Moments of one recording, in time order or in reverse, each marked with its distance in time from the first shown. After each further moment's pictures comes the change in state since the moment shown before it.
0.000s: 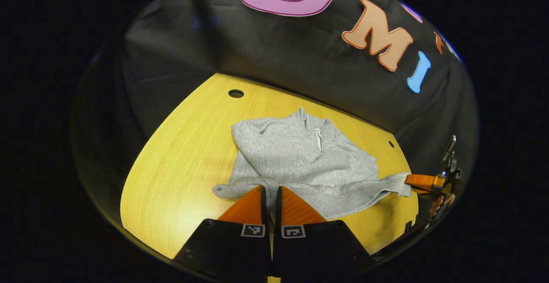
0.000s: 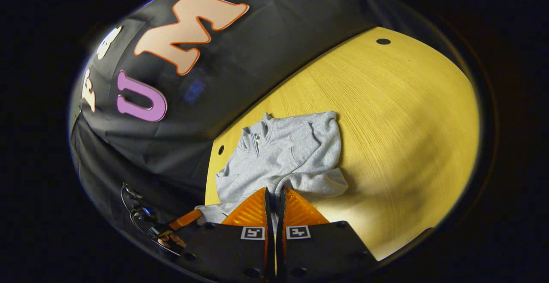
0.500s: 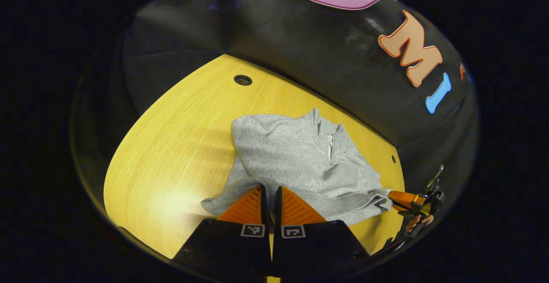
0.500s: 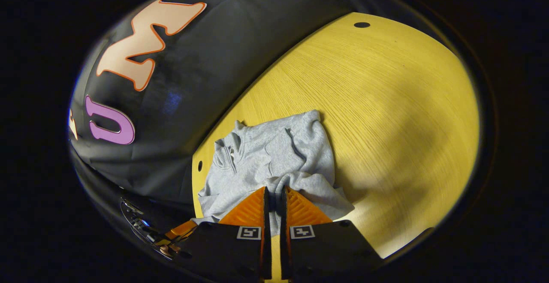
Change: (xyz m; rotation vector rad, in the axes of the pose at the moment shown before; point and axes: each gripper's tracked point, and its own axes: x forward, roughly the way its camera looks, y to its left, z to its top) left arm 0.058 0.014 0.017 -0.124 0.087 0.010; right arm 0.068 -0.031 0.014 0.120 -0.001 -0.120
